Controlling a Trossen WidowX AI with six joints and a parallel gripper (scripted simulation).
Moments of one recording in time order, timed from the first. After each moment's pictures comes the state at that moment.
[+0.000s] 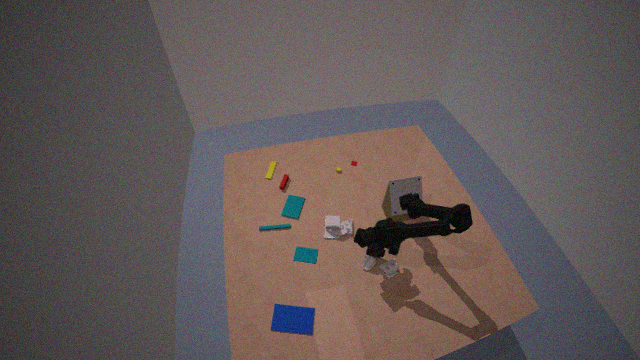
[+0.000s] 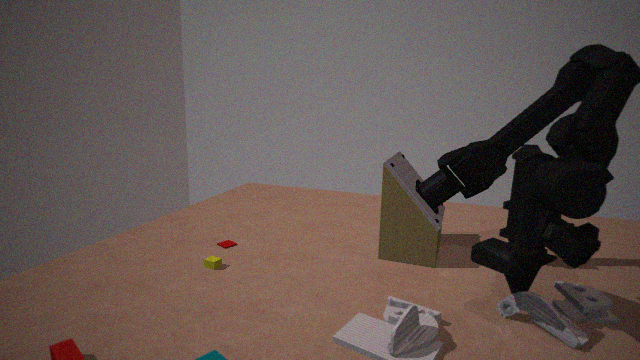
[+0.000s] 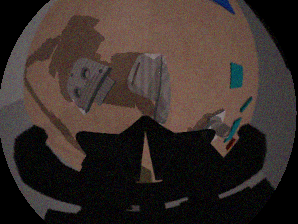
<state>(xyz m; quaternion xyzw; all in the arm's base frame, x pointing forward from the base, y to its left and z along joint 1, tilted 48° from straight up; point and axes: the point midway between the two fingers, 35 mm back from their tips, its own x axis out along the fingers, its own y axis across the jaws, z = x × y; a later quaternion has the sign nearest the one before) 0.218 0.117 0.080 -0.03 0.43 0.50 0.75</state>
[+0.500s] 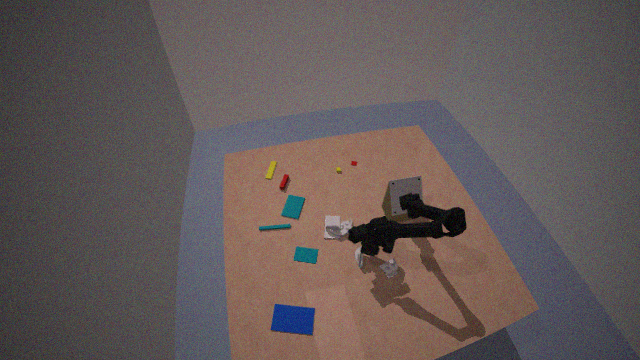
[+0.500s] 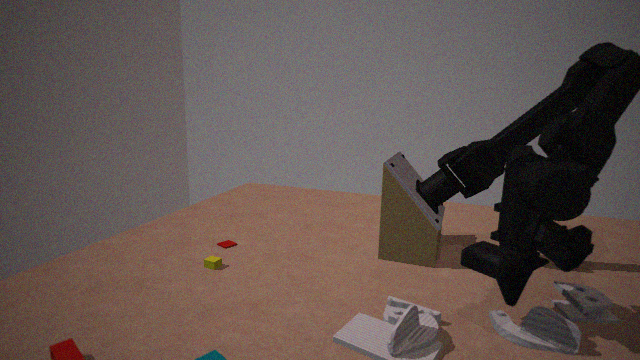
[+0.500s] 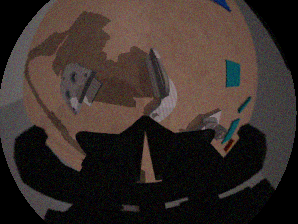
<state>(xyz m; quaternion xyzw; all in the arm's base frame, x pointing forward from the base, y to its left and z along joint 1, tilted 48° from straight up) 0.237 0.105 0.071 -0.03 0.43 0.50 0.75</state>
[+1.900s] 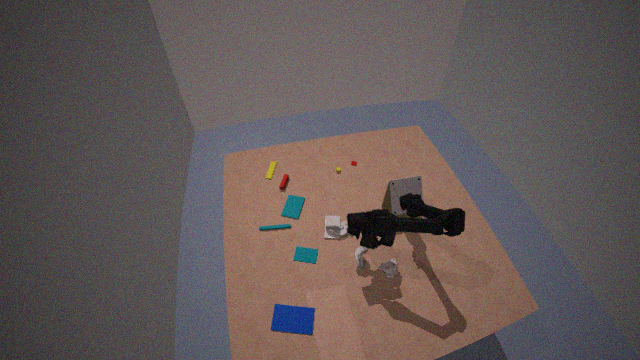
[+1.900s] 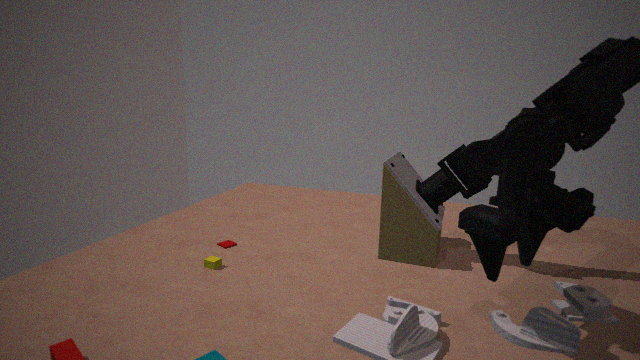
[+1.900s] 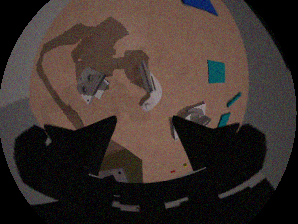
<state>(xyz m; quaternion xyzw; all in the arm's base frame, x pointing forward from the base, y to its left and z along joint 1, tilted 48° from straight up) 0.237 0.061 0.099 -0.03 0.43 0.50 0.75</state>
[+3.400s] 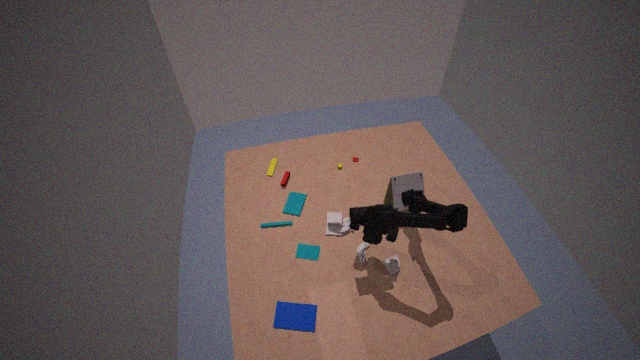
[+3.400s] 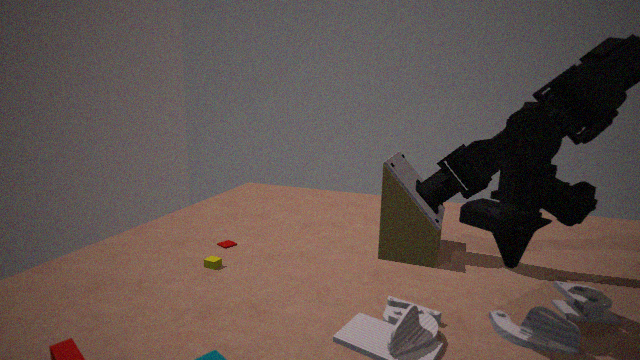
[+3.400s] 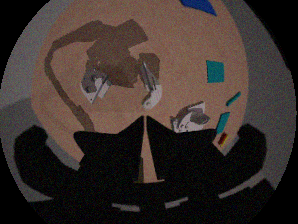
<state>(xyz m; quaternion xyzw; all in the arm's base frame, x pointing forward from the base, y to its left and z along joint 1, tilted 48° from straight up) 0.235 0.056 0.105 -0.03 0.43 0.50 0.75</state>
